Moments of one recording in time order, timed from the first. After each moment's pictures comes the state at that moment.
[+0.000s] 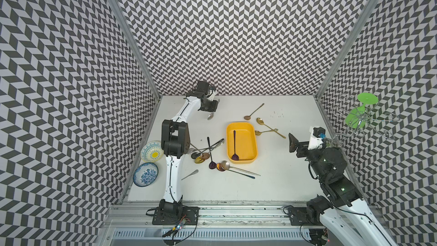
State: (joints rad) left arm -0.22 2.25 2.06 -0.80 0.29 0.02; right arm 0.37 0.50 0.52 -0.17 0.23 0.06
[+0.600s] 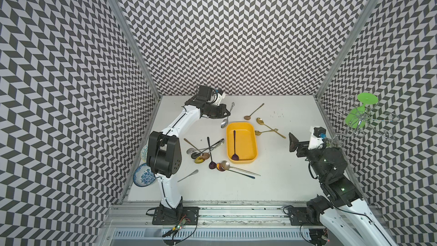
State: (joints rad) left arm -0.32 1.88 1.62 -0.60 0.66 -0.27; right arm 0.37 0.50 0.52 -0.16 0.24 0.06
